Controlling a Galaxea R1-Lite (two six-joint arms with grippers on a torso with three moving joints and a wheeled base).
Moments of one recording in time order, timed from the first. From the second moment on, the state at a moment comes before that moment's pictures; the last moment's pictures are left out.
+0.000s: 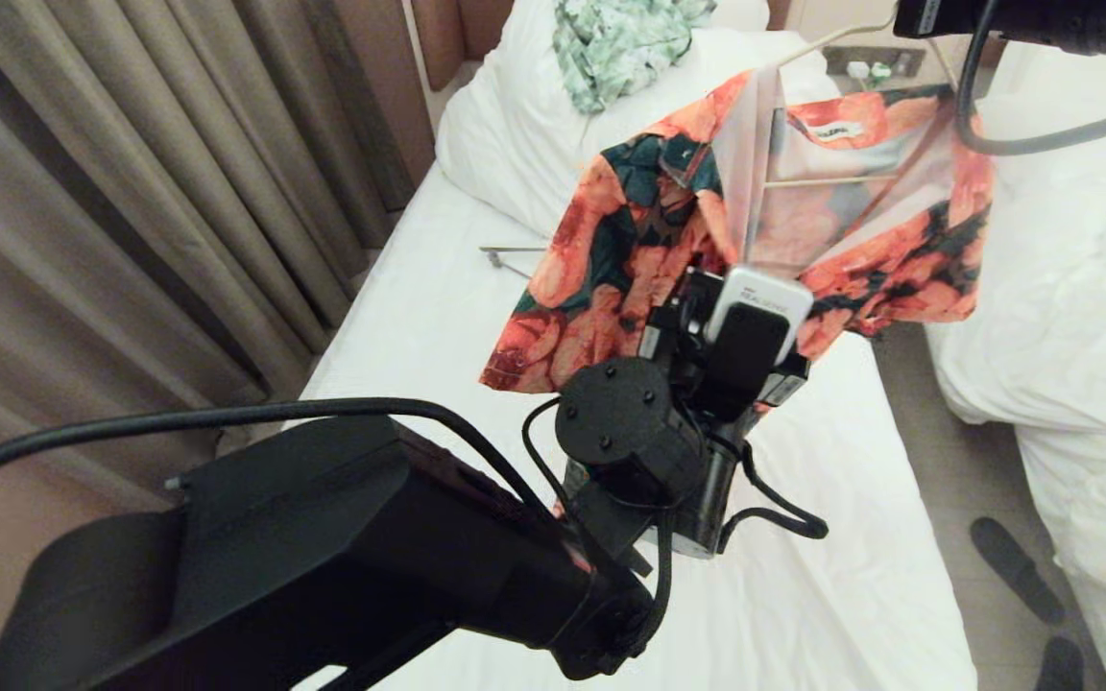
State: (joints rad) left arm -1.02 2.26 -1.30 -1.52 0.47 0.59; right arm 0.37 1.75 -1.97 0.00 0.00 -0.14
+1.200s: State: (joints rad) left arm -0.34 1.95 -1.29 -1.34 0.29 0.53; right arm 0.32 1.84 -1.98 -0.40 -0.06 -0.46
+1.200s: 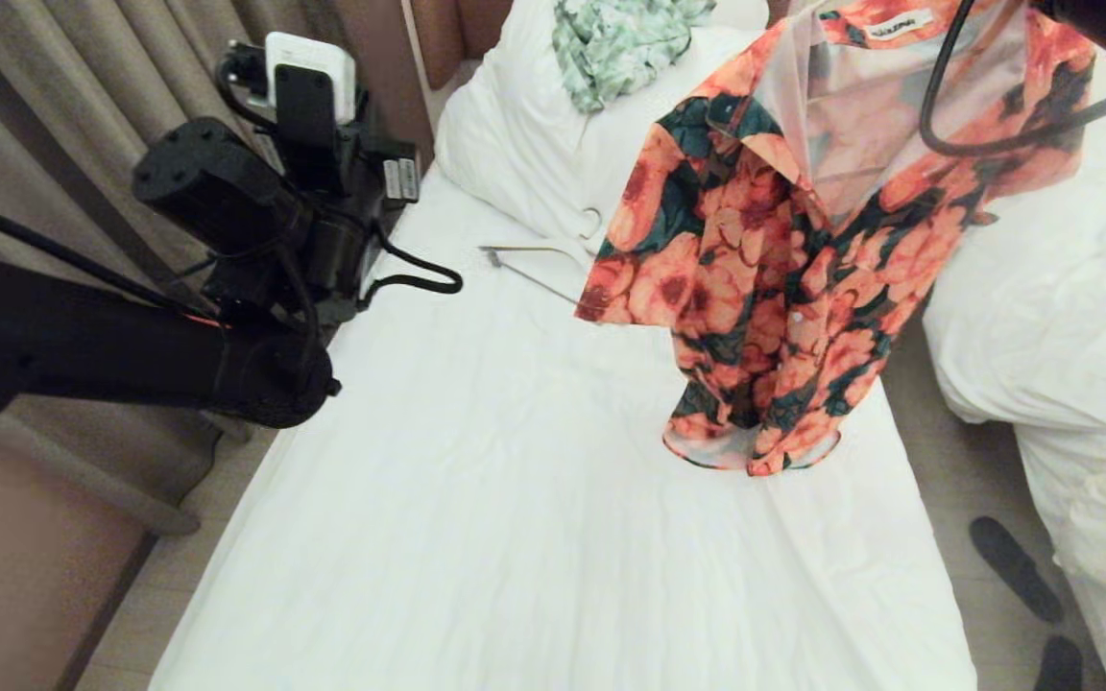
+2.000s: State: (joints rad) left arm -0.11 1.91 -1.34 -1.29 0.21 0.53; right arm 0.32 1.85 -1.98 -0.42 -0.10 -0.41
